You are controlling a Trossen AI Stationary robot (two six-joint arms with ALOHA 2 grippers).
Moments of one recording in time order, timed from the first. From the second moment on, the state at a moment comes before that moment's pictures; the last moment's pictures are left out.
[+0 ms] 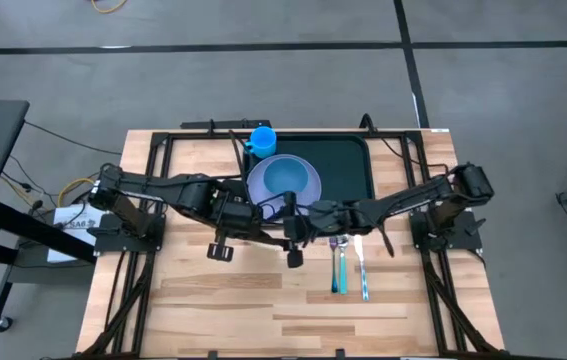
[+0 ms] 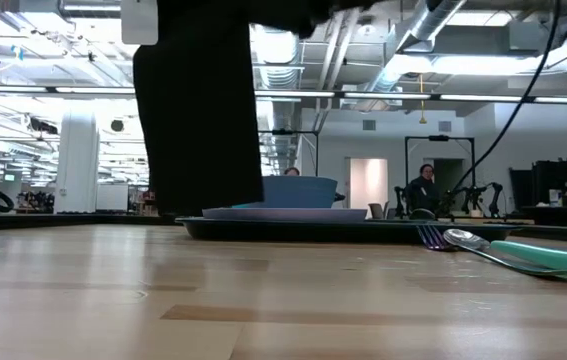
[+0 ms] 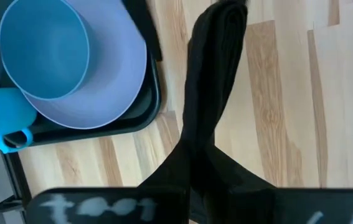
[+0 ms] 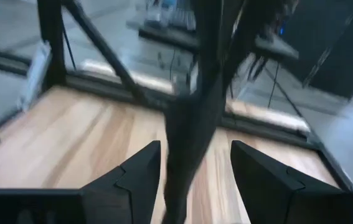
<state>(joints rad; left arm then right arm) -0.23 1.72 1.93 -1.57 -0.16 -0.04 0.19 1.69 1.12 0.32 0.14 -0.26</state>
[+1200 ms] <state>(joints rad) -0.24 1.71 2.05 -1.56 -0.23 -0.05 0.15 1.70 1.24 0.10 0.13 -0.24</state>
